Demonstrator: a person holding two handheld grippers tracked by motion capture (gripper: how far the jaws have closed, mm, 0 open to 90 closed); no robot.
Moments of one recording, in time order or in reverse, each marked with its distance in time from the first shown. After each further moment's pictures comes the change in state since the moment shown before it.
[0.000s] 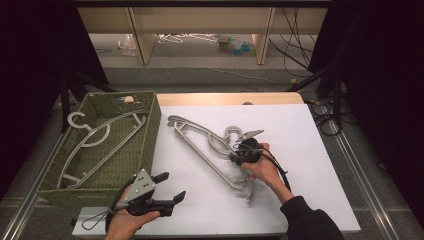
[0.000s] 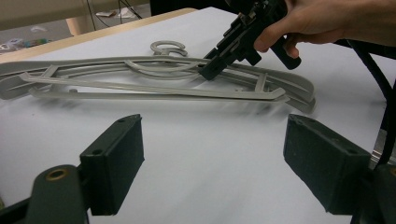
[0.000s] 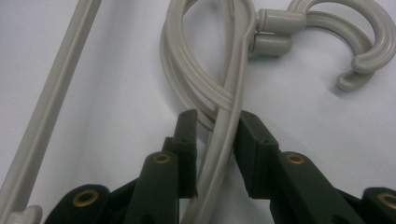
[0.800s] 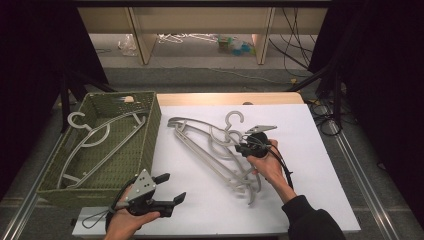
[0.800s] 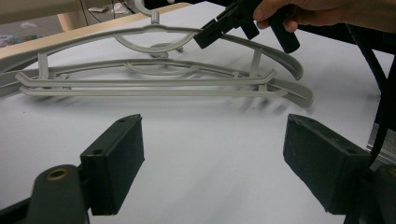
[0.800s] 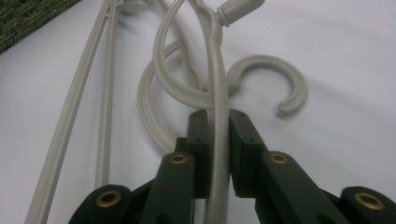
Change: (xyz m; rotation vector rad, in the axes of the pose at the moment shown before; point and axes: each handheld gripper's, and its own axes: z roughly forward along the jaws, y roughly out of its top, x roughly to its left) left arm 0.001 -0.001 0.002 0.017 -0.027 0.008; right arm -0.010 0.005 -0.025 -0.122 -0.042 0.146
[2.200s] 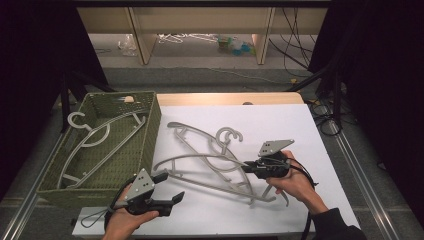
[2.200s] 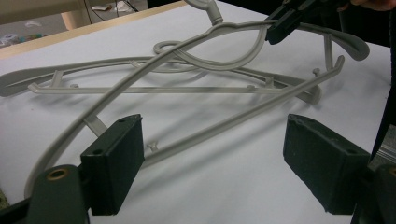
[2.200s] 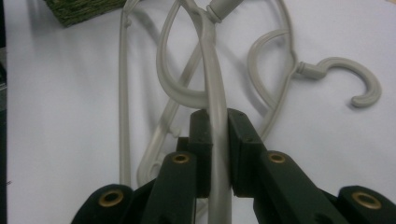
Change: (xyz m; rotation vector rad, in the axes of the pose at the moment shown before) left arm 0.003 -0.001 0.000 0.012 0.011 0.009; right arm 0.015 -0.029 -0.071 0.011 0.268 -0.330
